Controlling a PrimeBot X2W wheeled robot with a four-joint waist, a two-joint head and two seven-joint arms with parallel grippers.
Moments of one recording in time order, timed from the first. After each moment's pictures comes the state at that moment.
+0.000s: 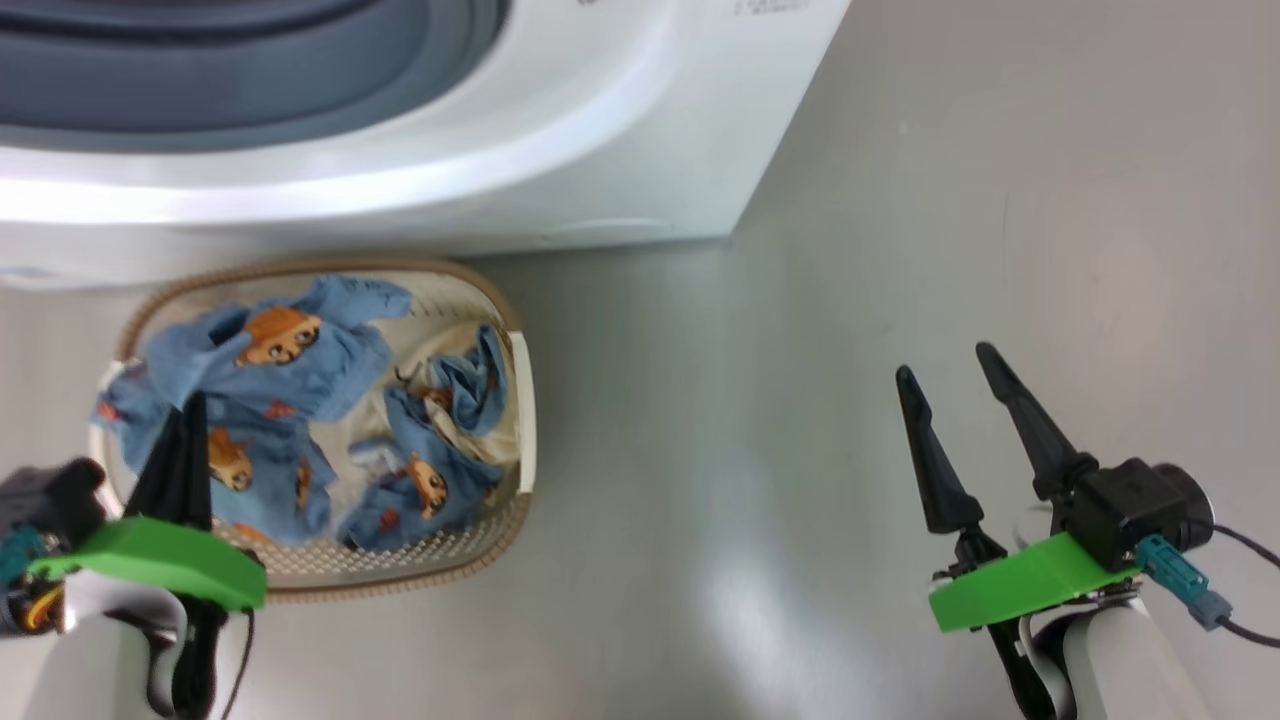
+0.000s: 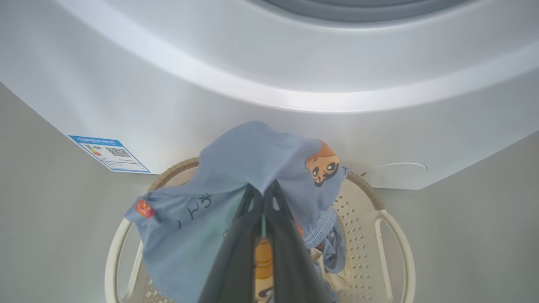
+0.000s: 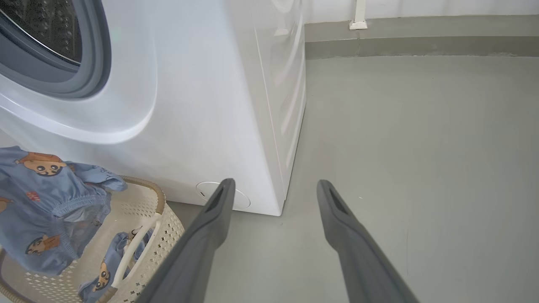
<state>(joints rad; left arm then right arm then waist) -0.39 0.21 -0.01 0.54 -0.40 -0.13 -0.26 -0.20 -0.06 0.05 0.08 0.10 0.13 -0.26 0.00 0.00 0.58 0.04</state>
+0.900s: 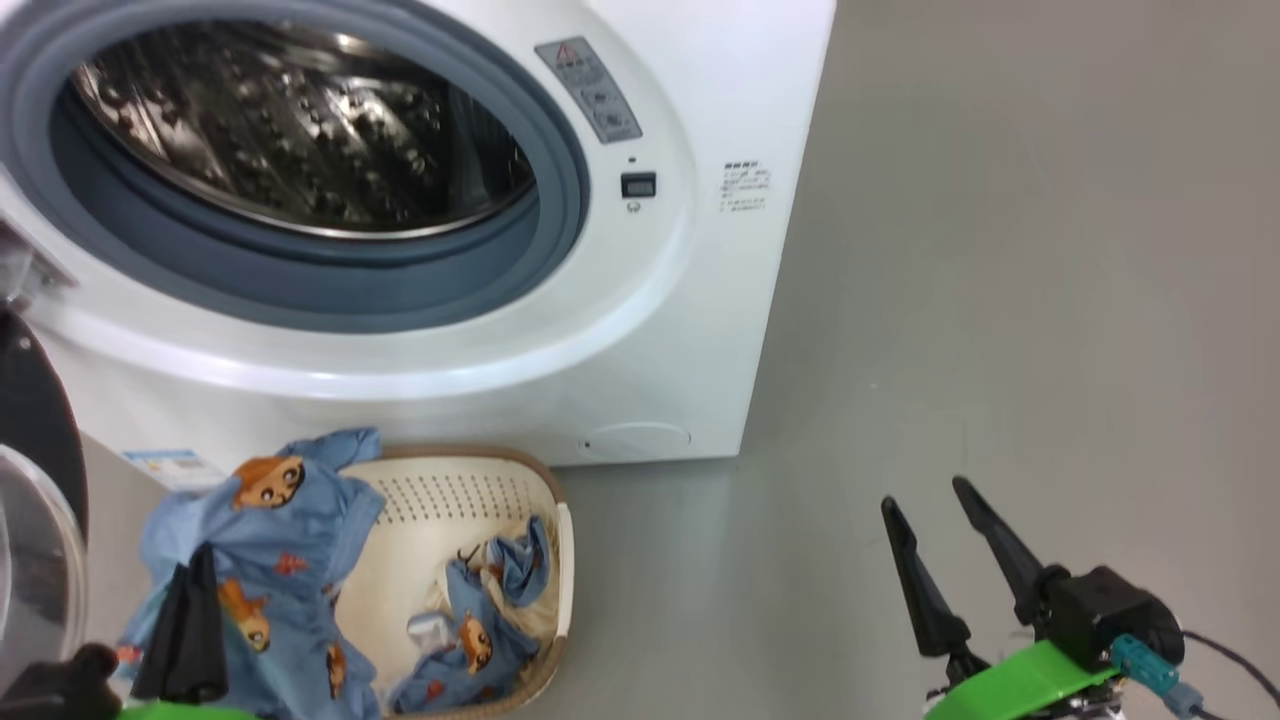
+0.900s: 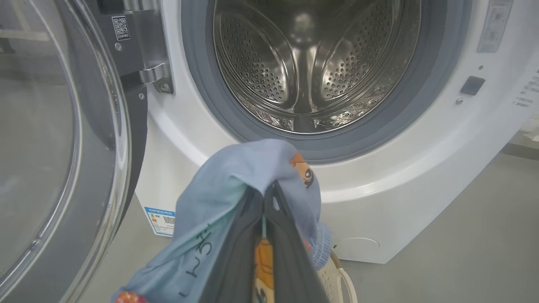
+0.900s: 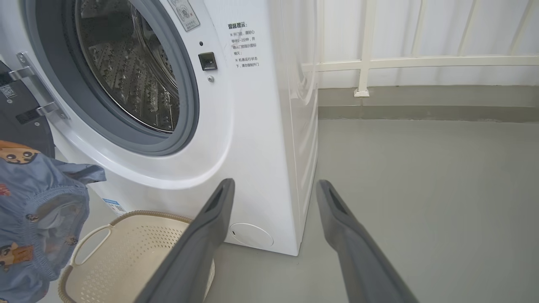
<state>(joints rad) -0.01 0.08 0.13 0.19 -0.30 -0.13 -0.26 -0.04 -0.07 0.09 0.13 0.16 0.13 -0.26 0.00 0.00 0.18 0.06</state>
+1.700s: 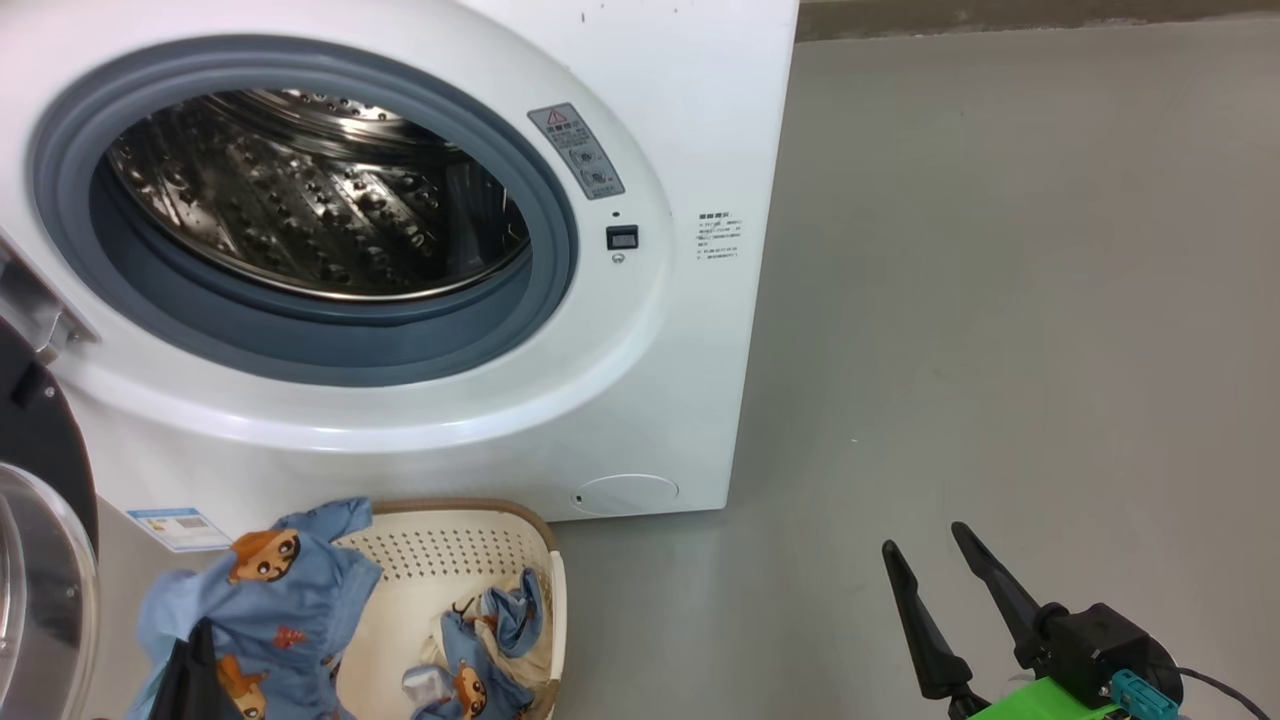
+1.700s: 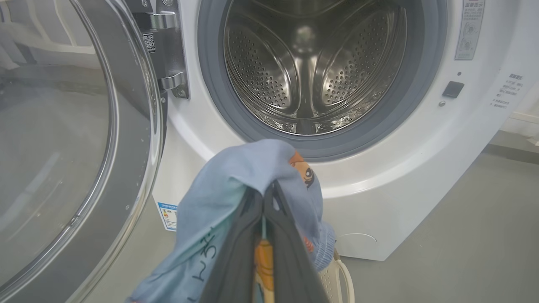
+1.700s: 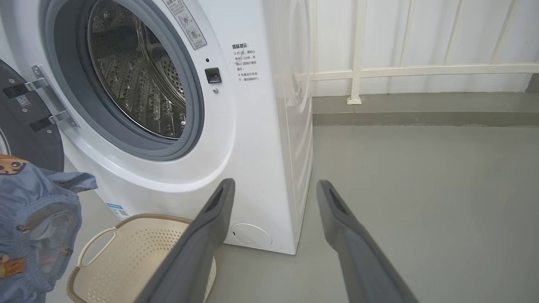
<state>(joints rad) 0.13 0.05 0.16 0.12 -0.27 -0.13 -0.26 0.03 -0.08 0.11 0.14 0.19 0.13 -0.26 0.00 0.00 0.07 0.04</state>
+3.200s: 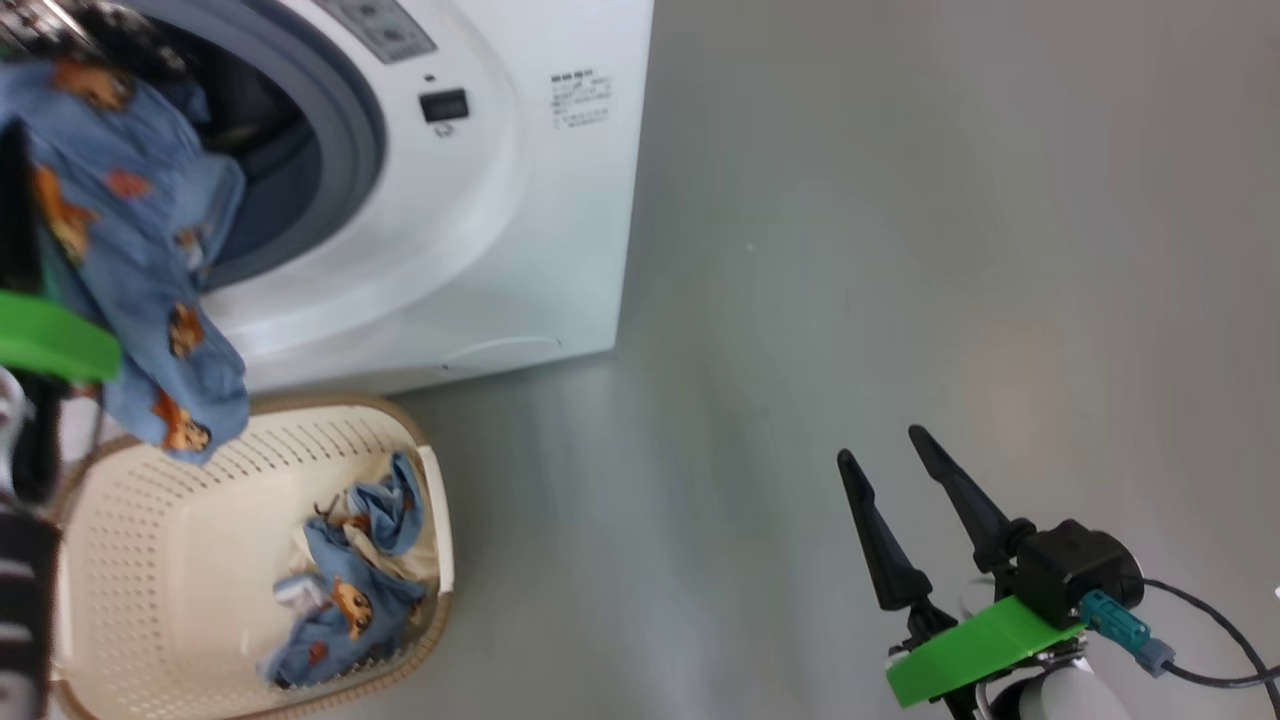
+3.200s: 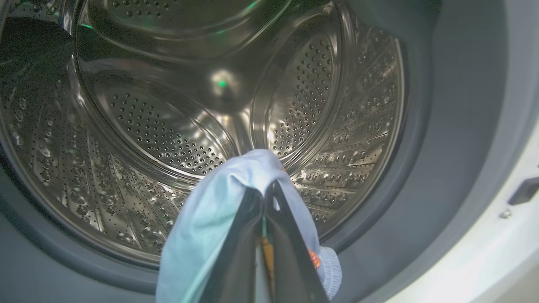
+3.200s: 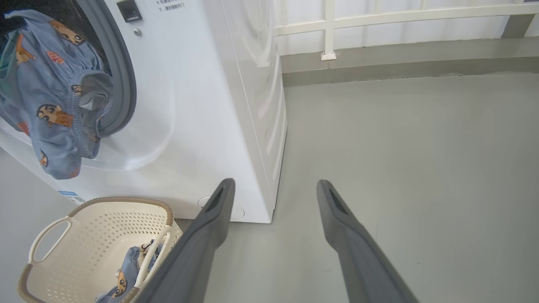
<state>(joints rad) -0.73 0.34 -0.05 0.56 -0.37 -0.13 -0.26 -0.11 -0.06 0.15 0.12 0.18 0.13 -0.26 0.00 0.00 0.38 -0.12</state>
